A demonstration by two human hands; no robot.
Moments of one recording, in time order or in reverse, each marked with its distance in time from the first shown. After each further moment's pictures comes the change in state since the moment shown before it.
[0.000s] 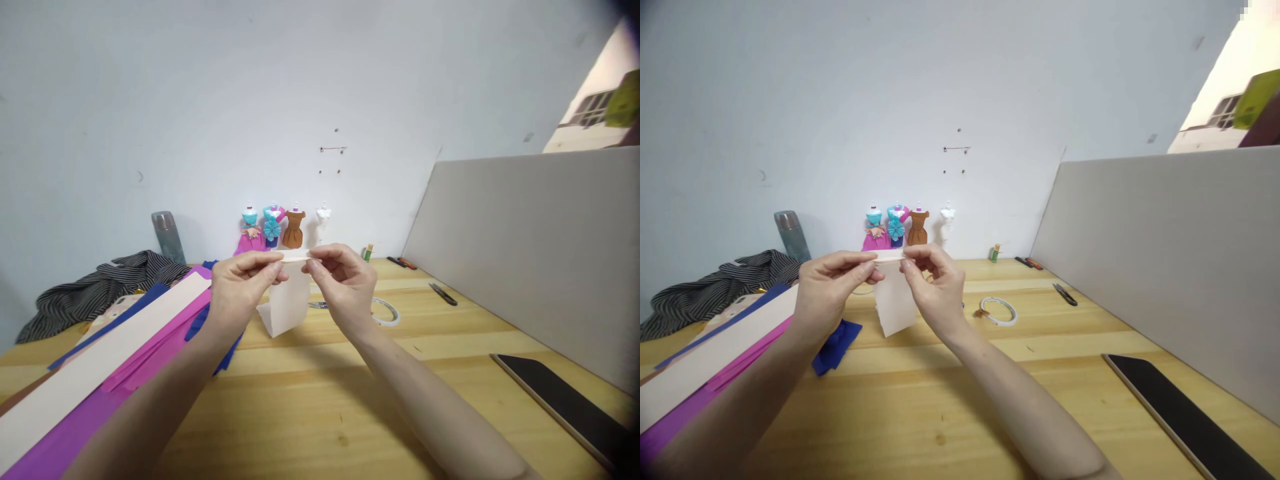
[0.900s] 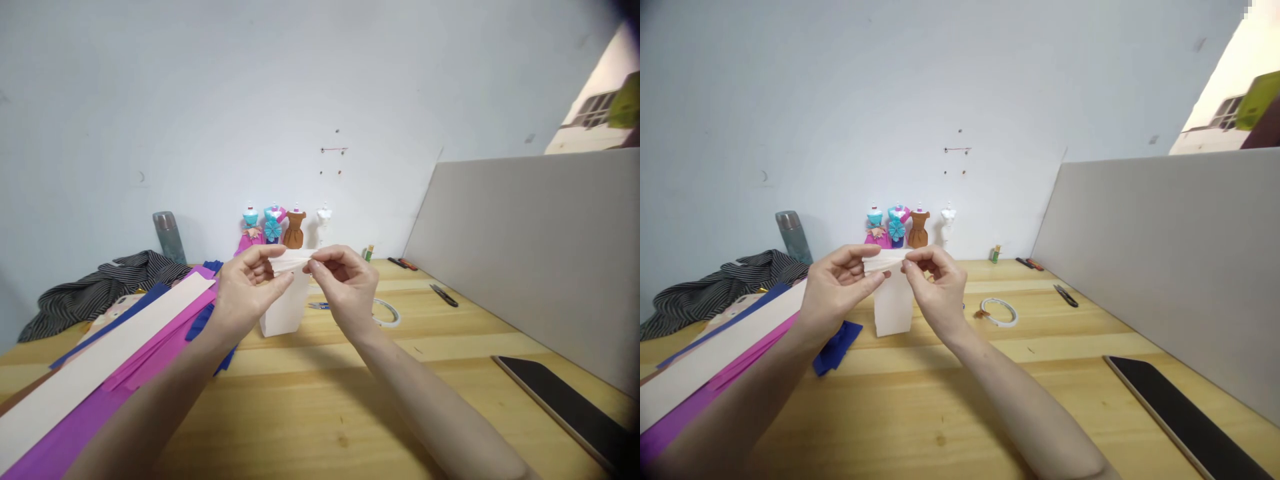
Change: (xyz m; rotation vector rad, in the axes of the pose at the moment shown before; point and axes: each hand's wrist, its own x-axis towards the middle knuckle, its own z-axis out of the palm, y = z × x) left_hand 0.000 -0.007 0.000 -0.025 -0.095 -0.041; right_hand 0.001 -0.005 0.004 0.025 0.033 0.049
